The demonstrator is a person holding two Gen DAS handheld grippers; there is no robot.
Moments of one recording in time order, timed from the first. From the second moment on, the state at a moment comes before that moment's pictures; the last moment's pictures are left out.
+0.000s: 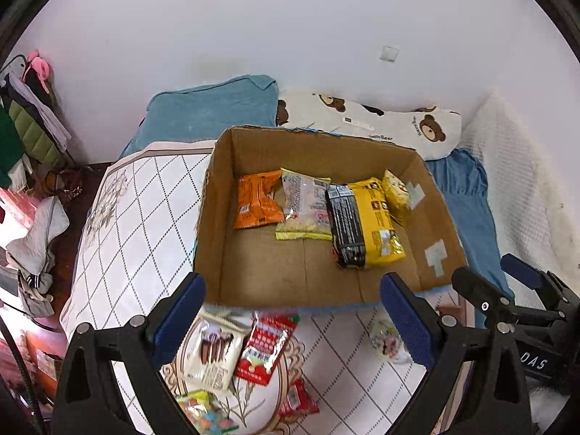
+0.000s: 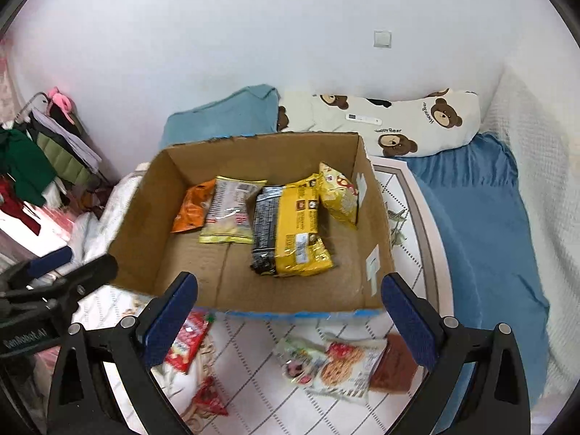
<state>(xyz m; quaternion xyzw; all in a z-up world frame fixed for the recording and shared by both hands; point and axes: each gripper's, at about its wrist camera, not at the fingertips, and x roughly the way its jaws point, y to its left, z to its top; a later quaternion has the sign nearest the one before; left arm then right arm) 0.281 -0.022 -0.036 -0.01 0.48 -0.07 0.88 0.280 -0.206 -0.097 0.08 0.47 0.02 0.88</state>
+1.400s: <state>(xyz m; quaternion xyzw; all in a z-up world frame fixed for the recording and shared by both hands) 0.261 -0.062 -0.238 0.20 0.61 -0.08 0.77 0.084 -0.282 -0.288 0.23 0.64 -0.11 0.72</state>
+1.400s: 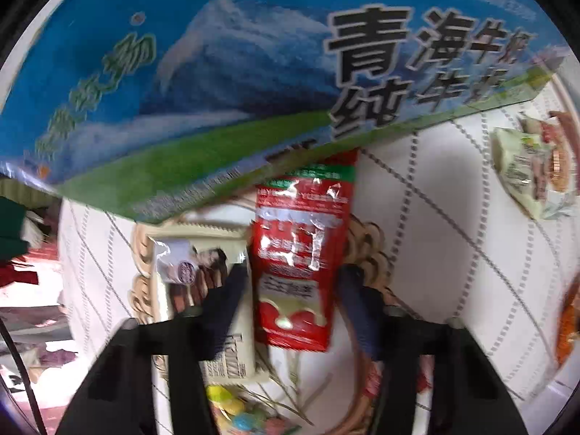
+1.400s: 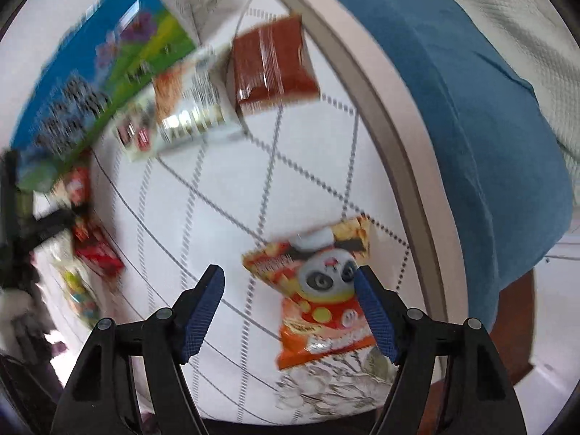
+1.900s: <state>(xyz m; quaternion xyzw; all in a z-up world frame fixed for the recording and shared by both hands) 0.173 -0.013 -0.265 0.02 0.69 -0.08 0.72 0.076 -0.249 -0.300 0.18 0.65 -0.08 0.73</state>
